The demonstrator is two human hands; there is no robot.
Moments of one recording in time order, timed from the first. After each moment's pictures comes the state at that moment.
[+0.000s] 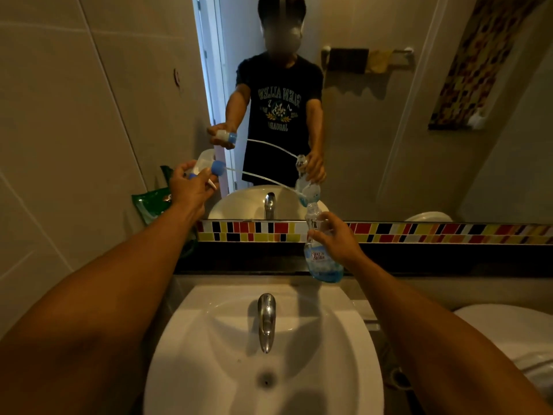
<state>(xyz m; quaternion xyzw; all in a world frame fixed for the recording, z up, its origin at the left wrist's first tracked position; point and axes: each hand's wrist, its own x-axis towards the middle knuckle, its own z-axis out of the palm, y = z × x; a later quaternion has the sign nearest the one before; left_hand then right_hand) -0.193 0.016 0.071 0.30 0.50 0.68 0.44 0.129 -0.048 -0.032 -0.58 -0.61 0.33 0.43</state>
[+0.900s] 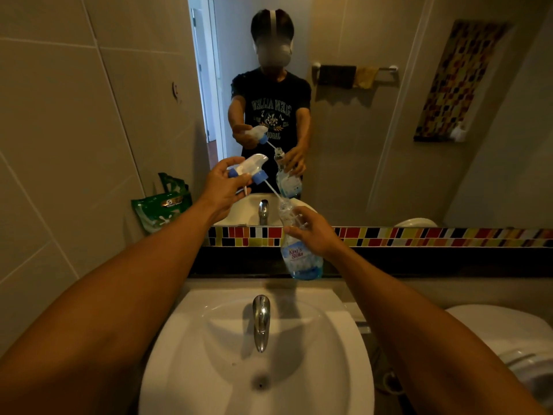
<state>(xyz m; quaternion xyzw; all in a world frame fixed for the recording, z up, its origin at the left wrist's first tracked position) -0.136 -0.019 0.093 0.49 0.39 0.57 0.53 0.097 -0.062 0.007 -0.54 -0.67 0.34 0.38</state>
